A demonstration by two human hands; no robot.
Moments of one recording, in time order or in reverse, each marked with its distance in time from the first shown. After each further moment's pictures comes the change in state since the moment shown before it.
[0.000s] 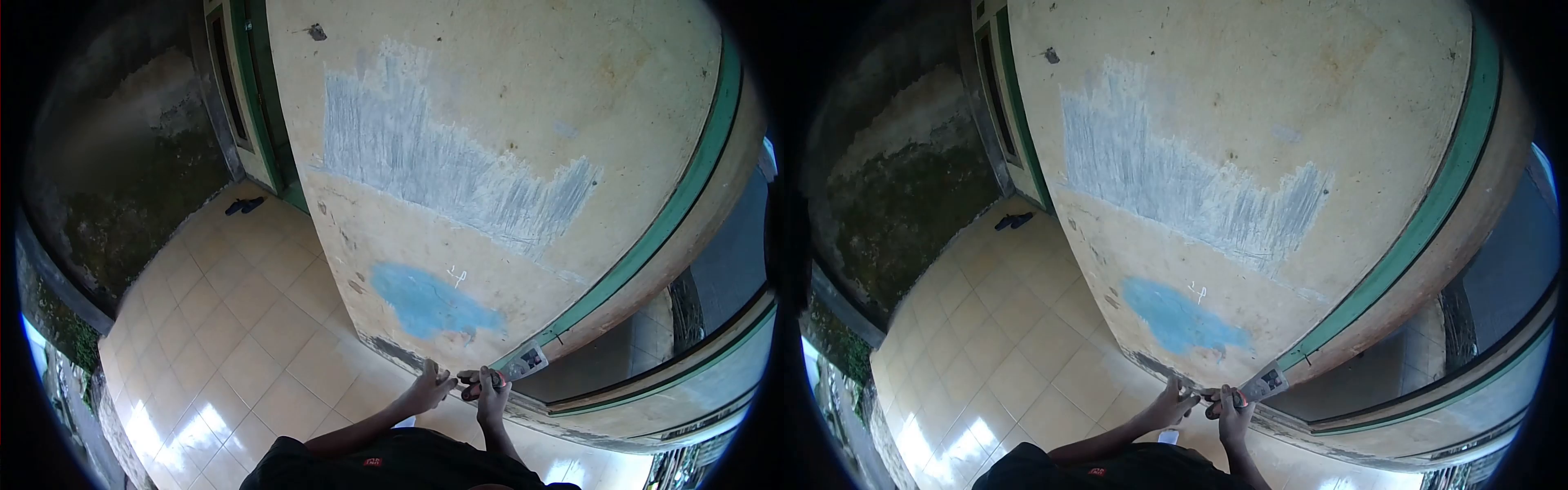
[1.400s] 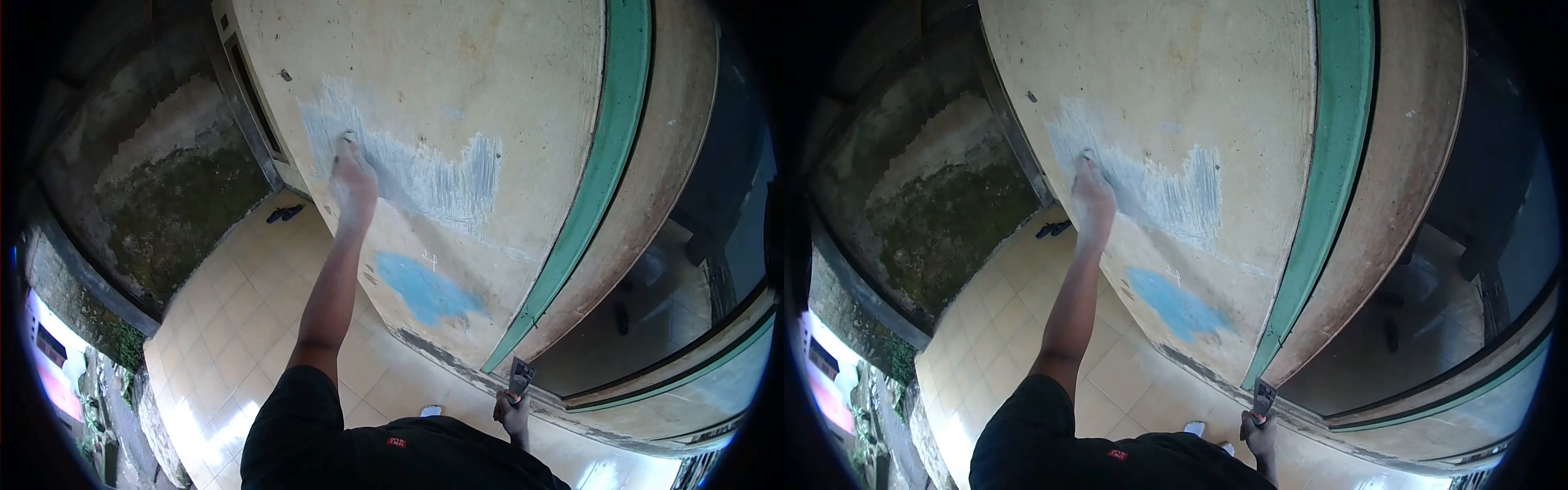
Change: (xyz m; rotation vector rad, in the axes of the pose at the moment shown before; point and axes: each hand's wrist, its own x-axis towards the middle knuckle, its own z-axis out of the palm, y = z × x) left_hand 0.096 0.323 -0.084 0.837 1.310 0.764; right_hand -0.018 -0.023 -0.144 -0.202 -0.266 0.265
